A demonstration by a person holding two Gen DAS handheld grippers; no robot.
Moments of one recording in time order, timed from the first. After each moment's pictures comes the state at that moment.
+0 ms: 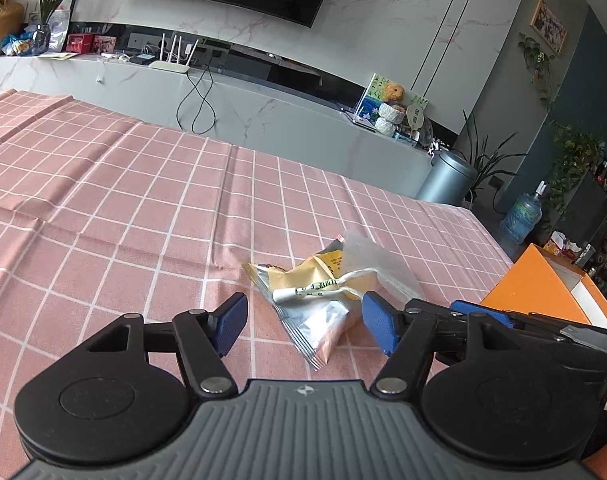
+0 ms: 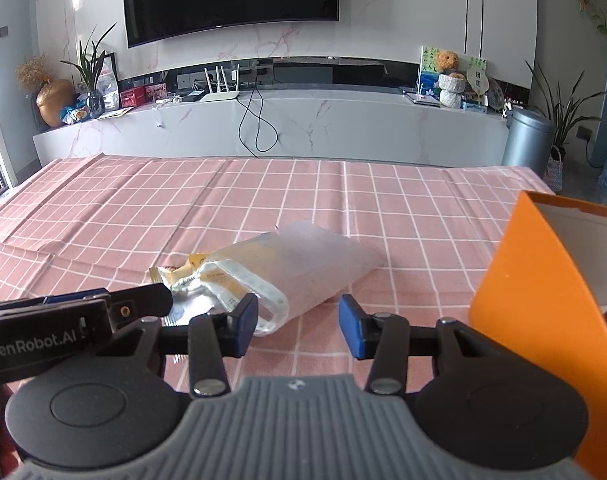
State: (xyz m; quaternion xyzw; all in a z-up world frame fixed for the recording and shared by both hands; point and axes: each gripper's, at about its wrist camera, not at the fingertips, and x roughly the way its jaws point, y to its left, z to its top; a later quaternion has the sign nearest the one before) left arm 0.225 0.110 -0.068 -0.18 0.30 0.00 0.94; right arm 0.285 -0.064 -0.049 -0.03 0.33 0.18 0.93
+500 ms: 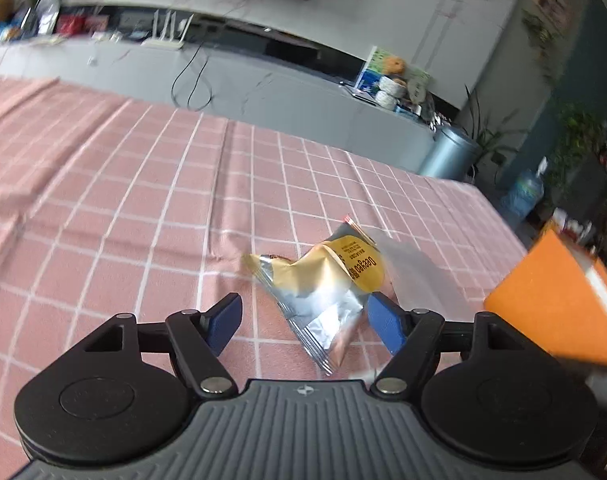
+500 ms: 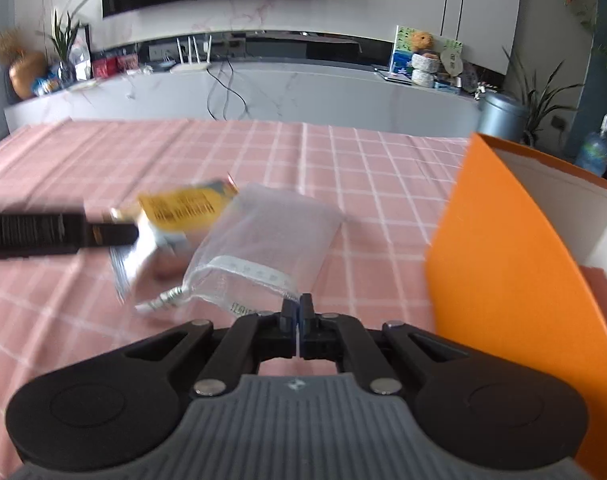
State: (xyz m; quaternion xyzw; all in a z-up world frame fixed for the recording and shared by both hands) left arm 0.245 0.116 -0.079 -0.20 0.34 -0.01 0.92; right arm 0.266 -0.085 -0.074 -0.08 0.36 0.13 0.92
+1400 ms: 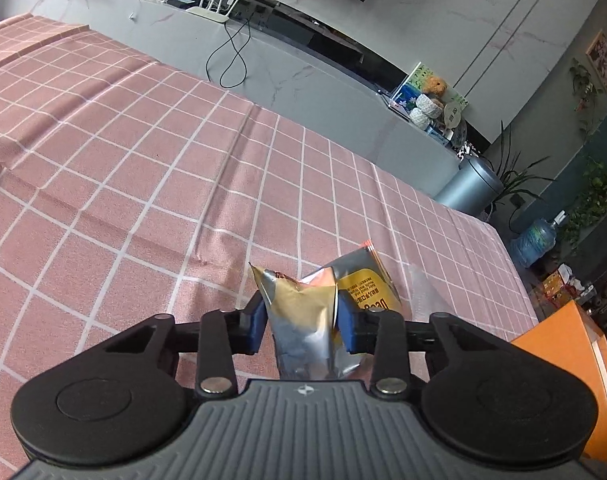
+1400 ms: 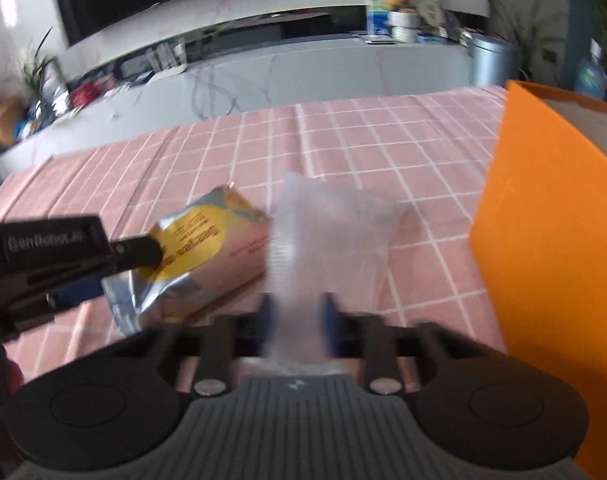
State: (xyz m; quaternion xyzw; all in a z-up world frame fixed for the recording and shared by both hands) left arm 0.278 0.118 -0.088 -0.27 0.34 0.03 0.90; right arm 0.307 -0.064 -0.087 0.02 0.40 0.12 0.91
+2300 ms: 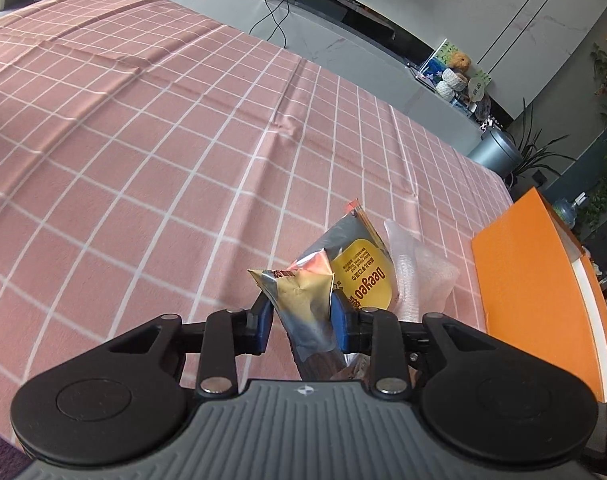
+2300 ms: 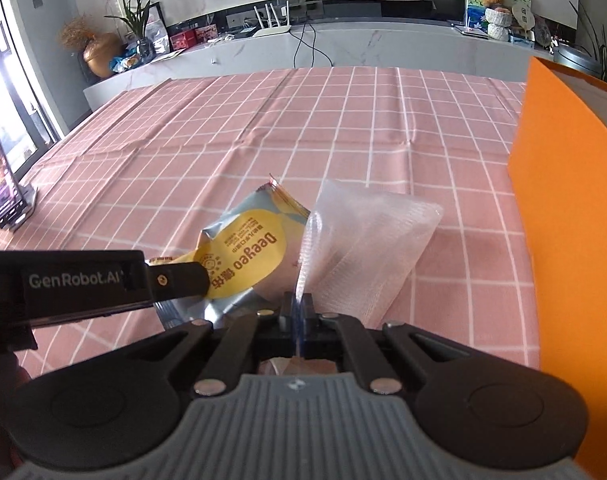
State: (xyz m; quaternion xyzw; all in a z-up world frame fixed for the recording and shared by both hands) left arm 0.127 0.086 -0.073 -0.27 0.39 0.07 0.88; right arm 0.175 -0.086 -0.068 -0.02 0.42 0.26 0.87
